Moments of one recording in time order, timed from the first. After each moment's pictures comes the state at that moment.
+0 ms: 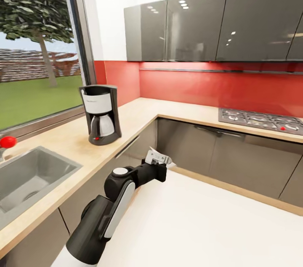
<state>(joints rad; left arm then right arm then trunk) -0.52 -0.17 -0.44 -1.56 0.18 0.86 -0.14 -0.09 -0.02 0.01 -0.14 0.07 -0.14 0.00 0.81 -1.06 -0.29</state>
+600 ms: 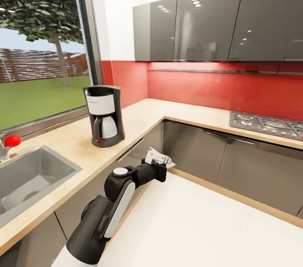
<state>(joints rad) -0.52 -0.17 -0.44 -1.56 0.18 0.86 -0.14 -0.09 -0.02 0.01 -0.14 0.07 -0.13 0.00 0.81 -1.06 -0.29</state>
